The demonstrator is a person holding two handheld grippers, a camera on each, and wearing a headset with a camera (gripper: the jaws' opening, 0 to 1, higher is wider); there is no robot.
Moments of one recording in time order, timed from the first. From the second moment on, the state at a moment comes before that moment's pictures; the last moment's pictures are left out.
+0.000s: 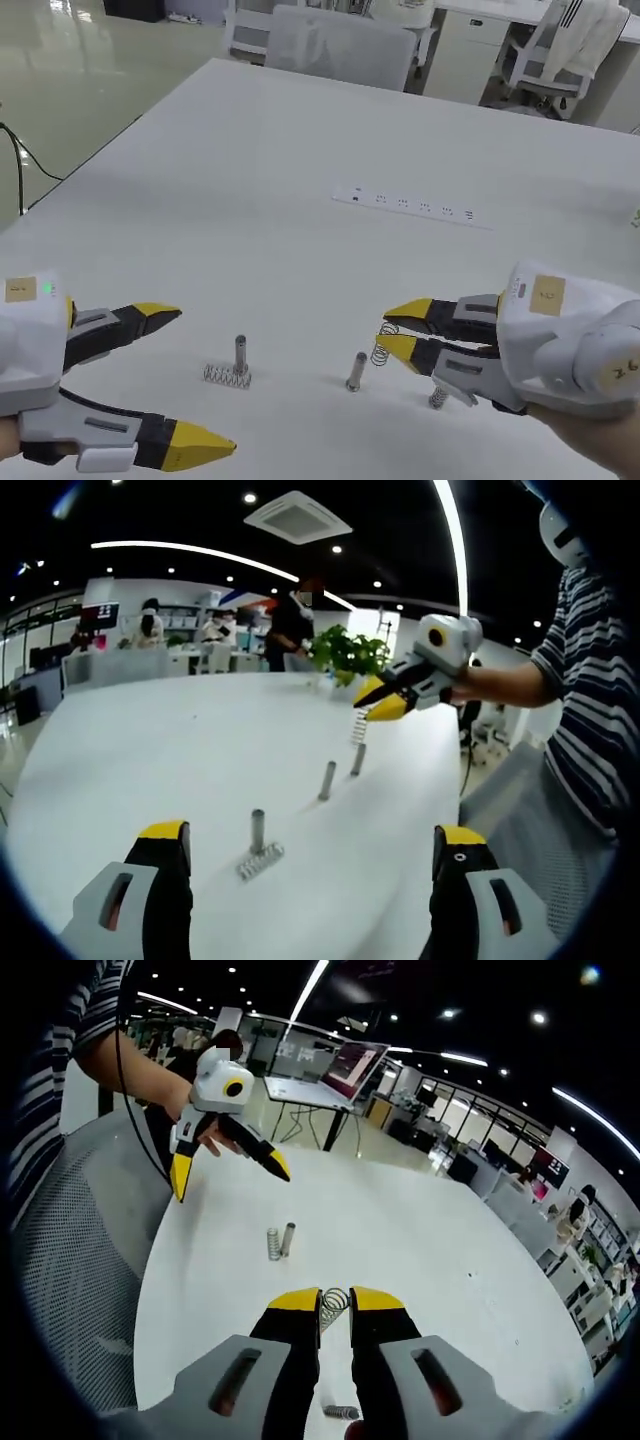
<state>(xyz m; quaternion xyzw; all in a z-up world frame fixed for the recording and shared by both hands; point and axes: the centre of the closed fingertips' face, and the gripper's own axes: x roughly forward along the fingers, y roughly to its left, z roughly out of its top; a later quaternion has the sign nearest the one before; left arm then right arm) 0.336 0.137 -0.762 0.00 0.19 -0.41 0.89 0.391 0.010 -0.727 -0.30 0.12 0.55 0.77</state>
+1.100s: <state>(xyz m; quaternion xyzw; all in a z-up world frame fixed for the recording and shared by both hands) 0.334 0.146 -0.766 -0.02 0.20 -0.39 0.90 0.407 0.019 -0.790 -0.30 0.17 0.54 0.77</state>
